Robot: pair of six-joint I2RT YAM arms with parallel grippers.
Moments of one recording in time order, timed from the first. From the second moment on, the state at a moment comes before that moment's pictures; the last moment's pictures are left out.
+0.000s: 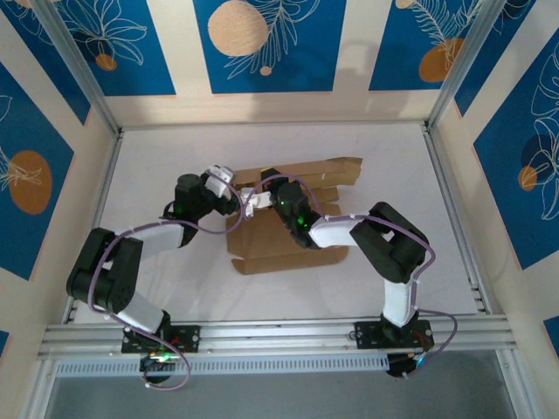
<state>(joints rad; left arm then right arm) -0.33 1.56 0.68 0.53 0.24 0.25 0.80 1.89 0.95 0.84 0.37 -1.55</state>
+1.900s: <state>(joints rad) -0.41 1.63 0.63 0.73 0.24 0.11 0.77 1.79 1.07 0.37 0.34 -1.27</state>
